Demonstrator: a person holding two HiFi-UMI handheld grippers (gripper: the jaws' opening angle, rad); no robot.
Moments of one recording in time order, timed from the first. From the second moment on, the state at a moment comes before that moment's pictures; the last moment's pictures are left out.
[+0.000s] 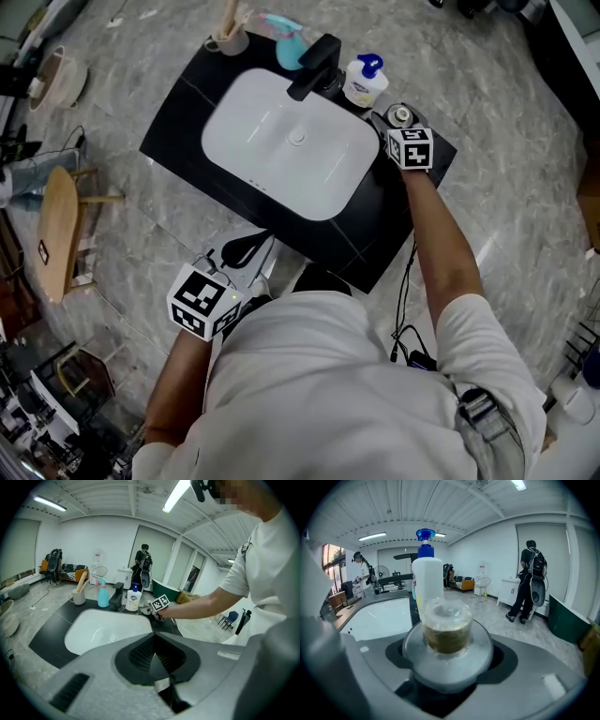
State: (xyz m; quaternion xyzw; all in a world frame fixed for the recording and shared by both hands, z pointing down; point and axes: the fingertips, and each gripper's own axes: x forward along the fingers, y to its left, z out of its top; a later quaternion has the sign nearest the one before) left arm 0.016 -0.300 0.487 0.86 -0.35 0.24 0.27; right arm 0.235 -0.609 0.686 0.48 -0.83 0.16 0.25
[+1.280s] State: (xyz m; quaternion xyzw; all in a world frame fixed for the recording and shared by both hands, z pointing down) left arm -0.076 -0.217 0.459 0.91 -0.29 0.20 0.23; right arm 0.163 -0.482 0.537 0.48 -0.84 0.12 0.23
